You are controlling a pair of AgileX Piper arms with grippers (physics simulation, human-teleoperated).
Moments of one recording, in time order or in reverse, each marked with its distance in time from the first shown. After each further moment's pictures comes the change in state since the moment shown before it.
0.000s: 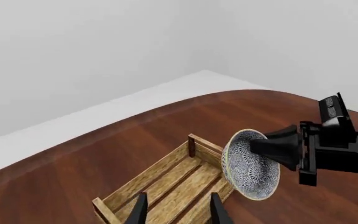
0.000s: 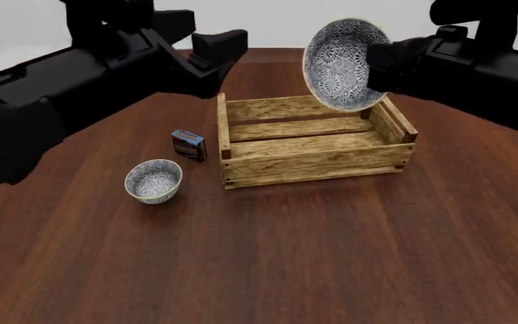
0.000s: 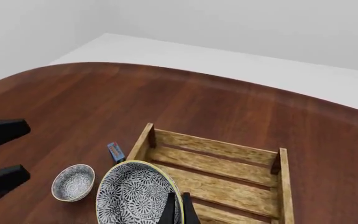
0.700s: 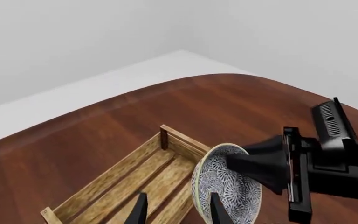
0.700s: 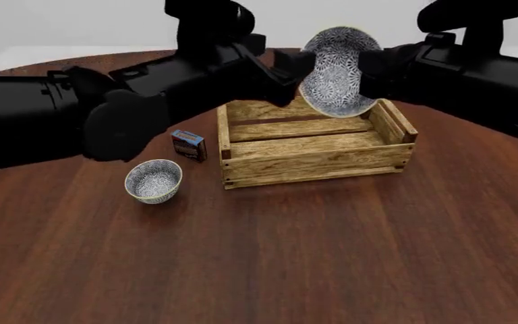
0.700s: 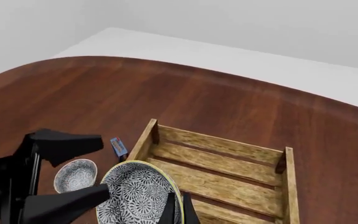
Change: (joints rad) left arm -0.089 0.273 -0.187 0.008 -0.061; right arm 0.019 0.020 0.003 -0.004 -0.010
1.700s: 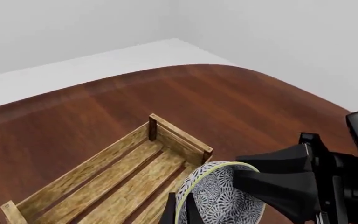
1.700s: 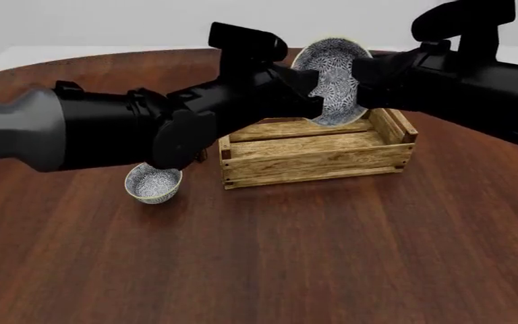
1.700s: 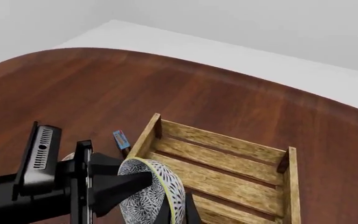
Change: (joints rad) left arm -0.021 0.177 -0.067 -0.065 -0.078; right arm 0.021 -0.010 0.014 0.013 -0.009
